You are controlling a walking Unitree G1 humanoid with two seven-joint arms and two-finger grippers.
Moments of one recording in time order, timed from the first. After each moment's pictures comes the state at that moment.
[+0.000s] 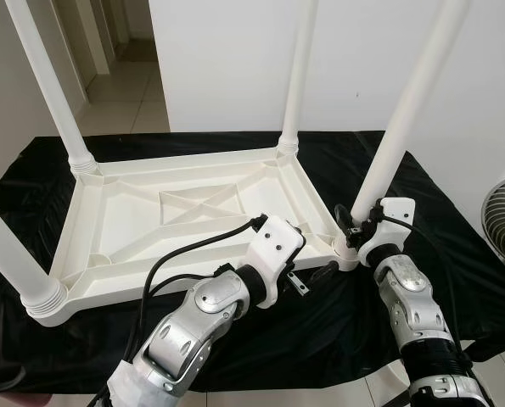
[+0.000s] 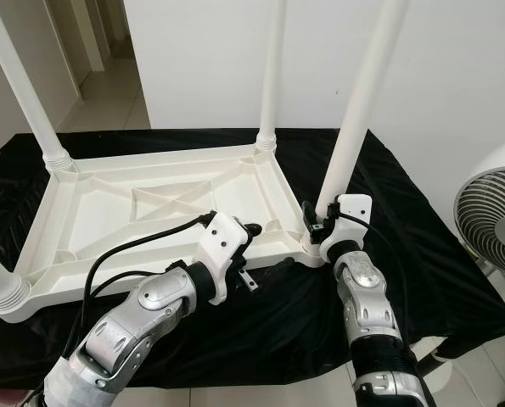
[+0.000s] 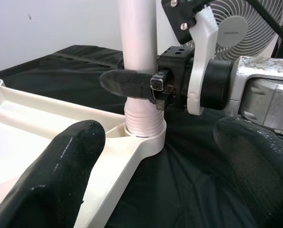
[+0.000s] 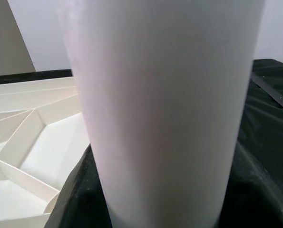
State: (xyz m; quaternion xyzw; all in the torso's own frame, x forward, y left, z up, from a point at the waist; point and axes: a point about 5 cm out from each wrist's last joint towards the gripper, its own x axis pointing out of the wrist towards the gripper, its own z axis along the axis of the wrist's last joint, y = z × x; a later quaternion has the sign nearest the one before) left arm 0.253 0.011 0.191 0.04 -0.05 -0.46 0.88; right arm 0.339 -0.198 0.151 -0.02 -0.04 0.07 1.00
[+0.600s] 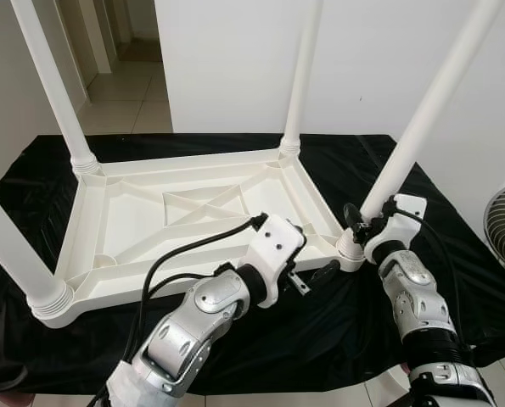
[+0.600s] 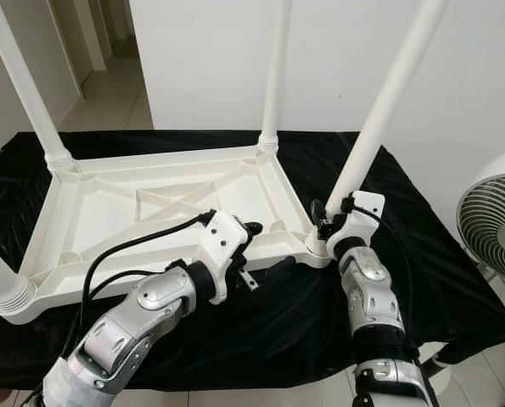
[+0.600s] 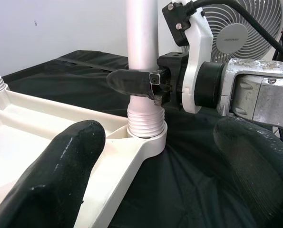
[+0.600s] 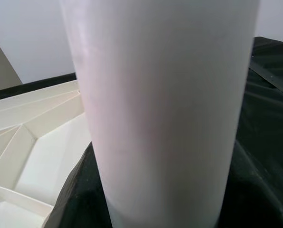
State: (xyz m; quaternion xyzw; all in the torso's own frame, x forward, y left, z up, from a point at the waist) left arm 0.252 0.011 0.192 0.04 -0.05 -0.46 0.88; right arm 0.343 -0.212 0.144 0.04 -0.01 0.03 1.00
